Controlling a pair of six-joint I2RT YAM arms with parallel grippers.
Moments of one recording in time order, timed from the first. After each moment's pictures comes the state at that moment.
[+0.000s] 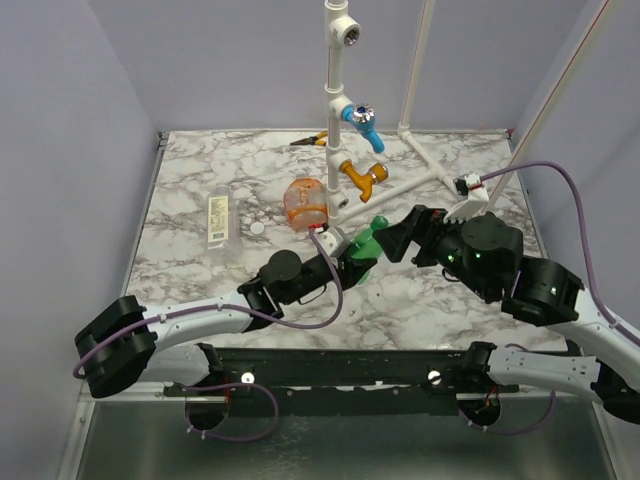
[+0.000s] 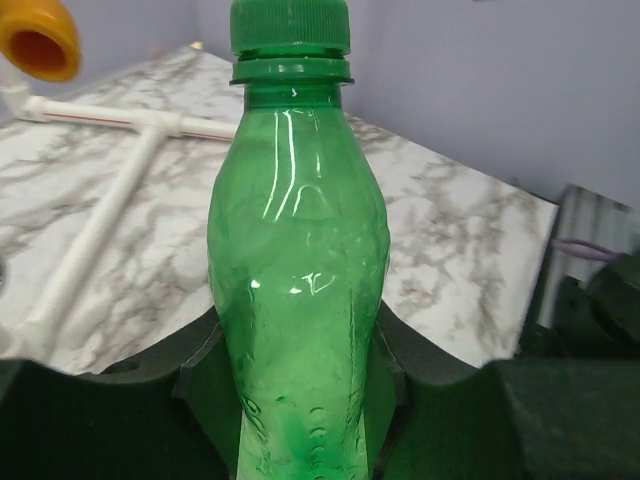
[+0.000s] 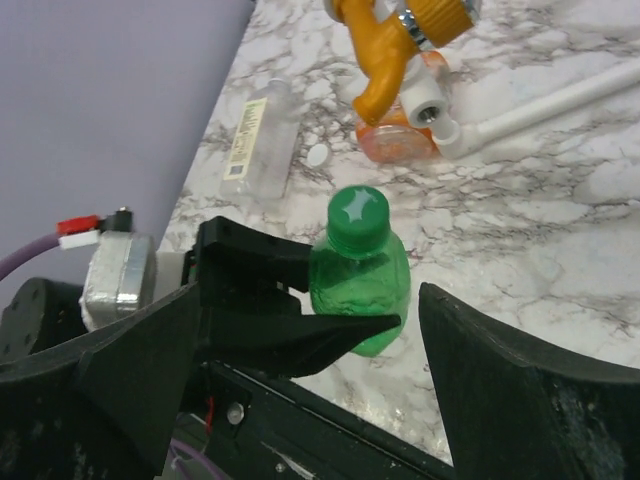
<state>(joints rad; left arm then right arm) -1.05 1.24 0.60 0.72 -0.04 -0.11 1.06 0.90 1.24 -0.68 0.51 0.73</state>
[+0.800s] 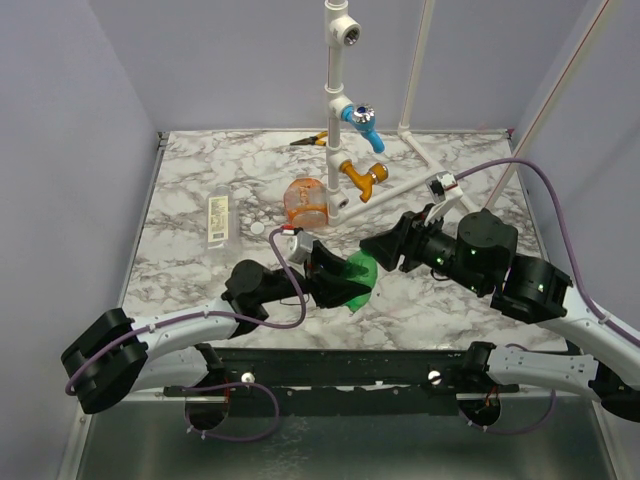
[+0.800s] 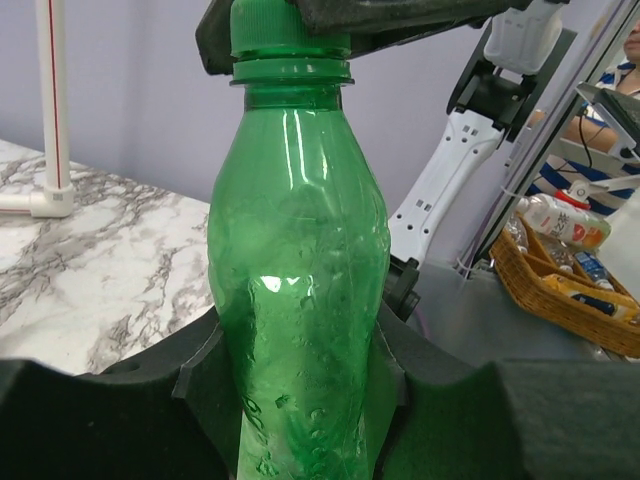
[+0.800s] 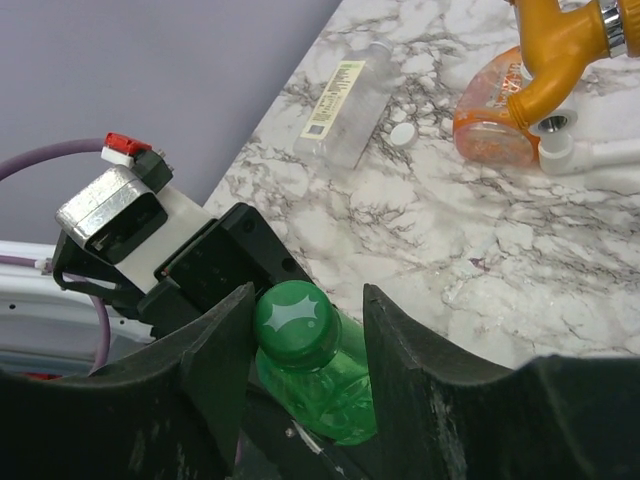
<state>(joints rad) -0.93 1.13 0.43 1.05 0.50 -0.50 1.06 0.91 1.21 -0.52 0.24 0.57</state>
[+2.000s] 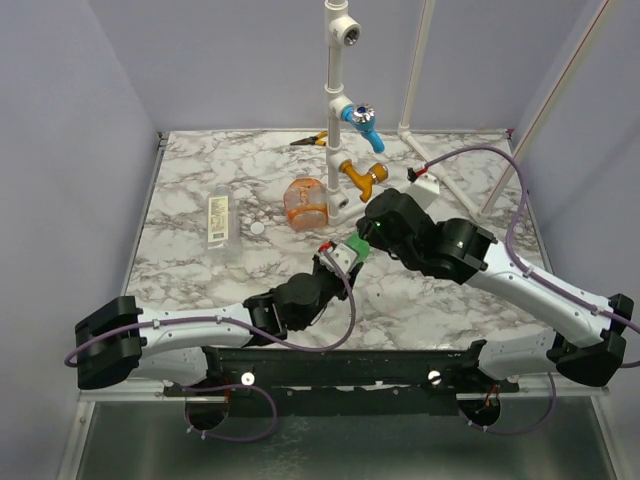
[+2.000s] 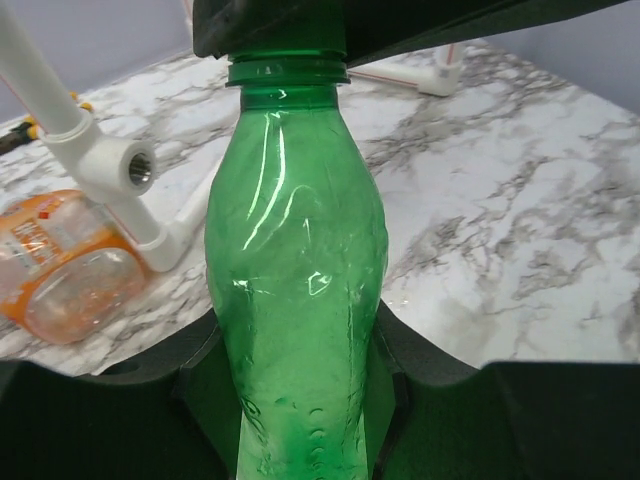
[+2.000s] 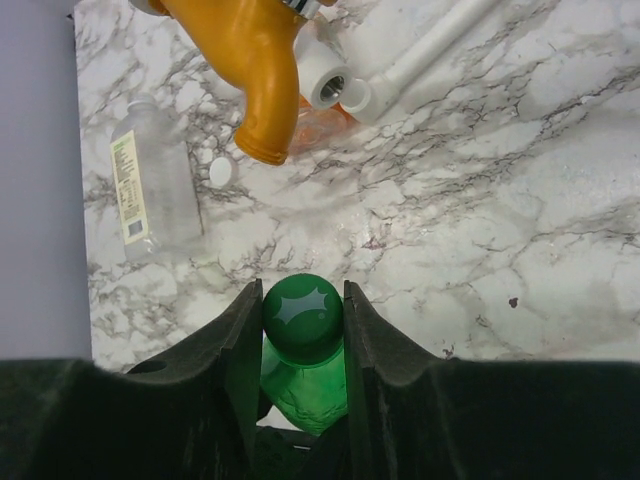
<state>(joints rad) -1.23 1.18 0.59 0.53 -0.51 -0.03 1.04 1.29 1.43 -0.87 0.63 1.08</state>
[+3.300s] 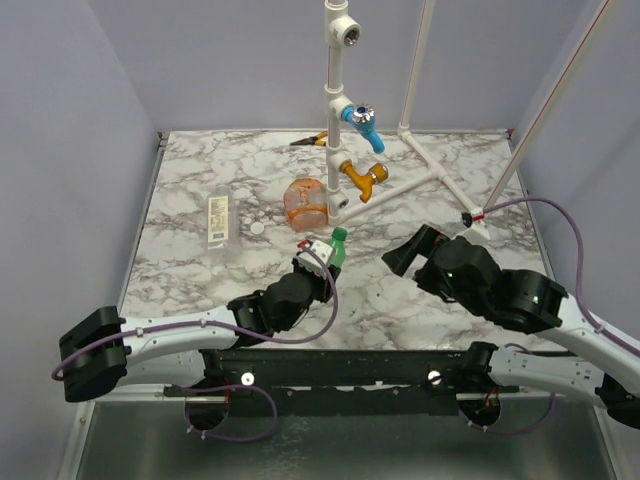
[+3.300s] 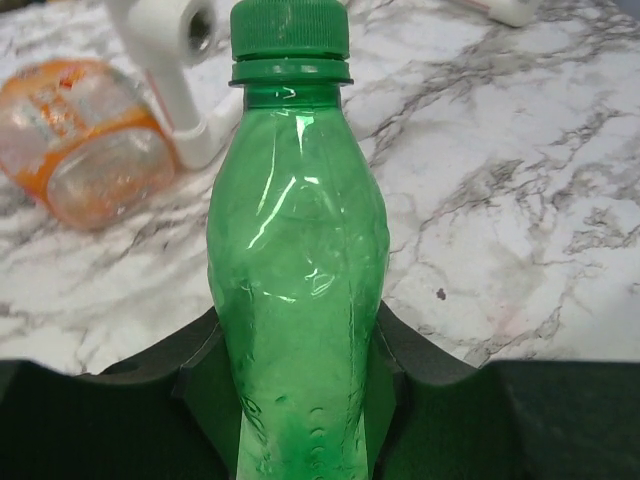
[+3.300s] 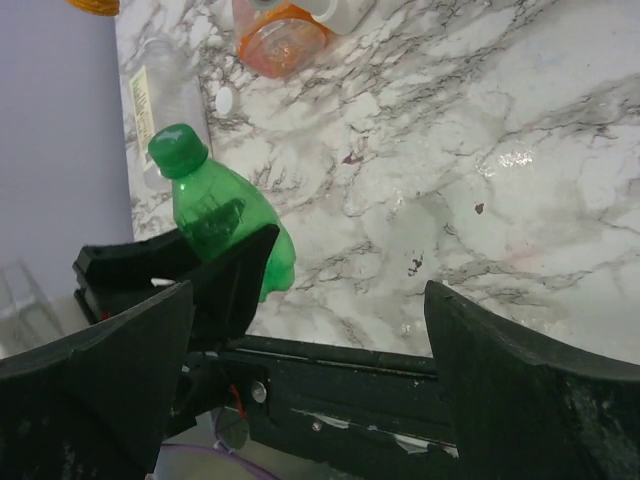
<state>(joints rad) -1.22 1.12 0.53 0.37 -0.59 -0.15 1.05 0.87 1.08 -0.89 0.53 1.21</state>
